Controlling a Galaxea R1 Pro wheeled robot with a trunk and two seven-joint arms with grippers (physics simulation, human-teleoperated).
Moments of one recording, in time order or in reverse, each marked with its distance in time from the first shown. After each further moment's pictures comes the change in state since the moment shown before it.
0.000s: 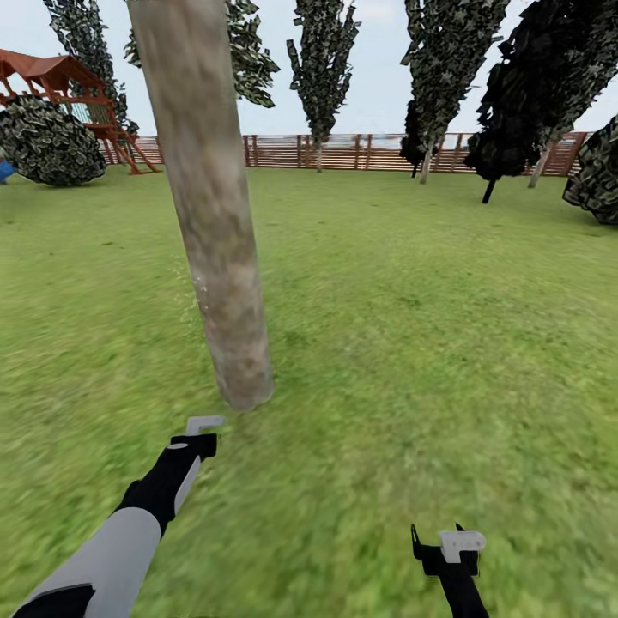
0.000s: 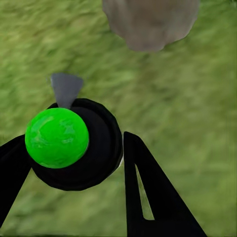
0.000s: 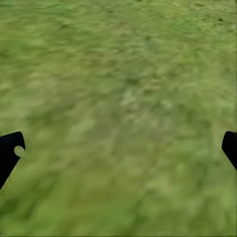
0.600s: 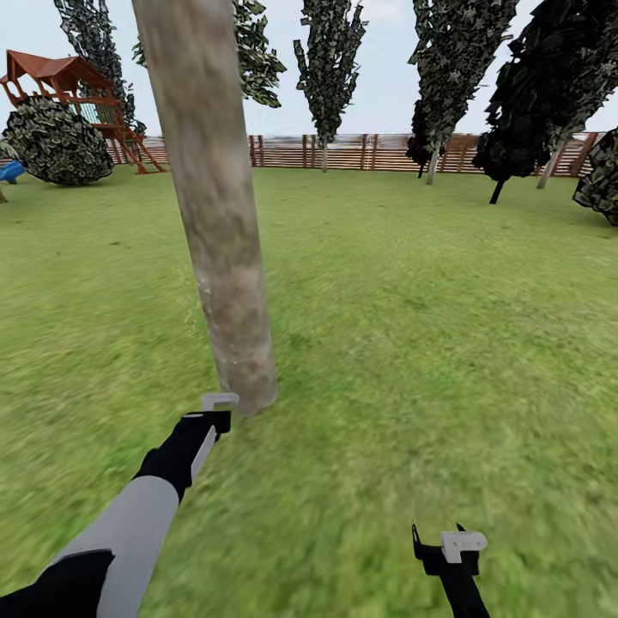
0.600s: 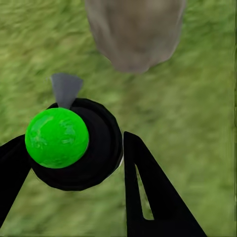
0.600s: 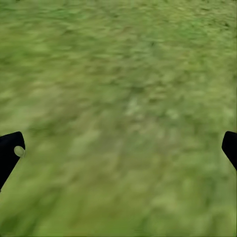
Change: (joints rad) left arm -0.100 -0.050 -0.015 -0.012 -0.007 0.122 0.007; right arm 0.000 -0.002 -0.001 0.000 -0.001 -0.001 0.000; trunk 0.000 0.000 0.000
